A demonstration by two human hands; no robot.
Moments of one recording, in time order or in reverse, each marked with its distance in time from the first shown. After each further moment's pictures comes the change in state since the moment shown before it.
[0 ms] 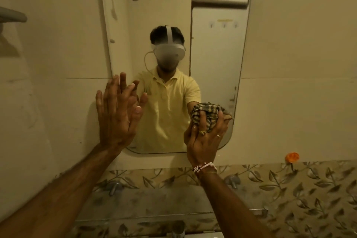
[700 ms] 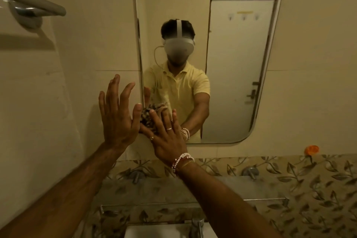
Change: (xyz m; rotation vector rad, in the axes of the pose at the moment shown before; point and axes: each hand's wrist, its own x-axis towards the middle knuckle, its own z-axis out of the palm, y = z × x) left_hand -0.019 -0.048 -0.034 -0.004 0.003 -0.073; right_hand -0.056 -0.109 0.060 -0.077 -0.335 -0.730
